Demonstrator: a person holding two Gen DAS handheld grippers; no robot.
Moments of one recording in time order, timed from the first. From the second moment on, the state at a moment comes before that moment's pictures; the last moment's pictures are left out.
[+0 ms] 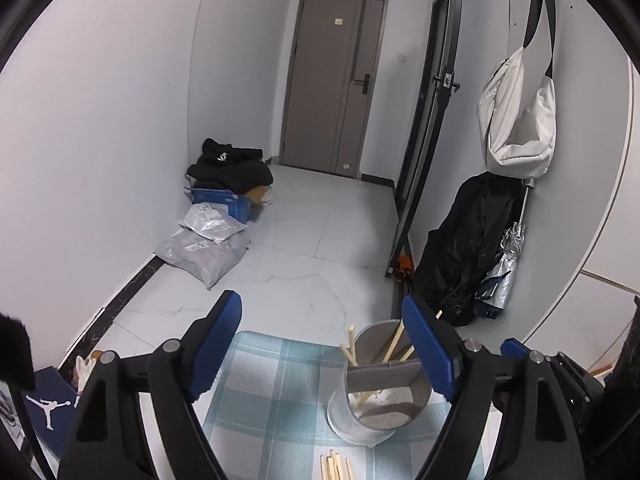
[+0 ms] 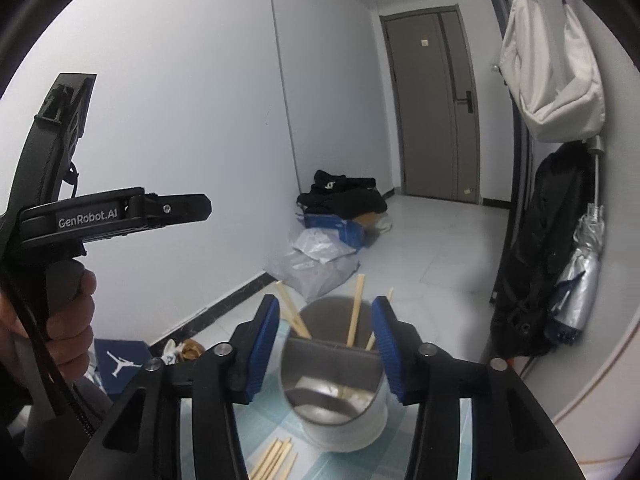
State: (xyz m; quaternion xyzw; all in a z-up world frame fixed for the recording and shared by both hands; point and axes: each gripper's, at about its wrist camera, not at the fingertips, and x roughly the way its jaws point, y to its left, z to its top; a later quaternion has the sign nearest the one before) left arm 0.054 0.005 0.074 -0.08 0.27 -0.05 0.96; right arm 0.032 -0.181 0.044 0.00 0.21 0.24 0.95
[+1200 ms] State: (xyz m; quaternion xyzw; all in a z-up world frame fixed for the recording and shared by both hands) left arm -0.003 0.020 -0.014 -0.07 0.27 0.01 0.96; right arm -0.055 -0.161 -0.030 -0.01 0.26 0.17 0.95
